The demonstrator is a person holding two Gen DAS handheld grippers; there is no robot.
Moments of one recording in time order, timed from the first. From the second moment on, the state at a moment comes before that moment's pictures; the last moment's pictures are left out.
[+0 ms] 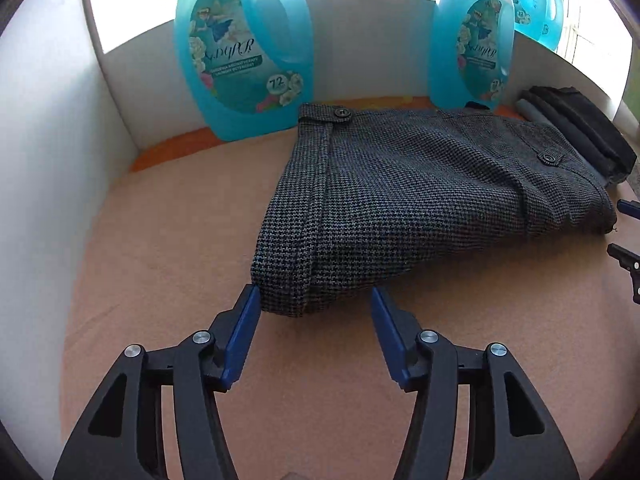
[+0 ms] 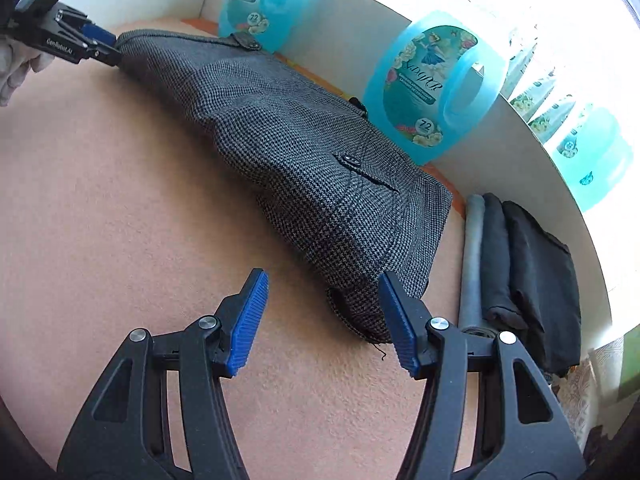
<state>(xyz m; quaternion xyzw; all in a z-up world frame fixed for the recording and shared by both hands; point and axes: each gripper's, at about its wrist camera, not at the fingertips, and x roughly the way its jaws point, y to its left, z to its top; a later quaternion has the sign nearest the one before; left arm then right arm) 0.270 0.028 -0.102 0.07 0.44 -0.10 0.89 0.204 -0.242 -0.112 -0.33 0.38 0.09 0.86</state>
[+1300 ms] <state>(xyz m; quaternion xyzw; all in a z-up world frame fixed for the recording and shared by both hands) 0.296 0.045 -0.055 0.14 0.38 -0.02 0.91 0.270 -0.257 -0.079 -0.36 0.36 0.04 0.86</state>
